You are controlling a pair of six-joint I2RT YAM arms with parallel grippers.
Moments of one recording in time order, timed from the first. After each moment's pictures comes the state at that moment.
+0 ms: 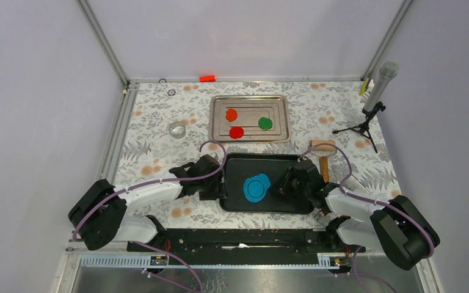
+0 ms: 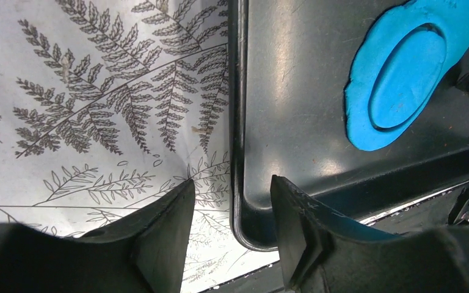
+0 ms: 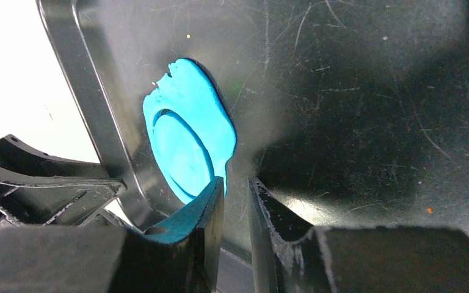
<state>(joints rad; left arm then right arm) -0.80 1.30 0.58 -0.35 0.05 -0.85 0.57 1.18 0.27 0.11 -0.19 1.04</state>
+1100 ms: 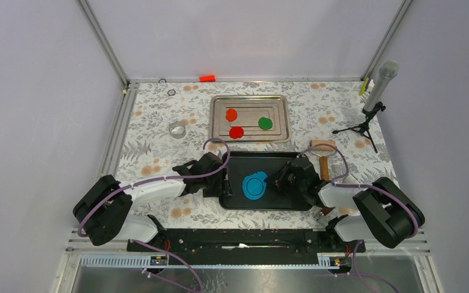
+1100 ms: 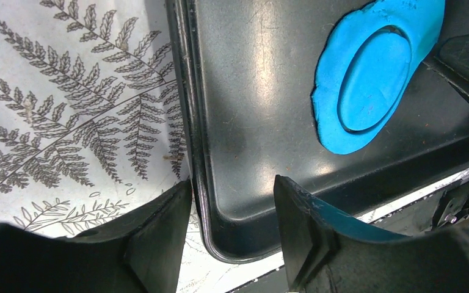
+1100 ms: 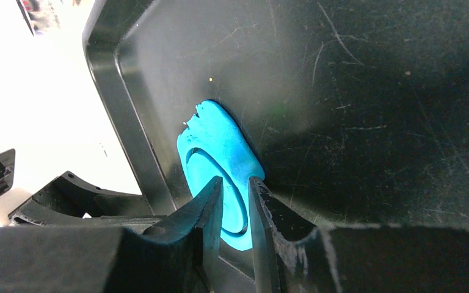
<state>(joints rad) -0.81 1.35 0.60 -0.28 0.07 -0.84 0.56 1.36 0.26 0.39 -0.17 1.23</state>
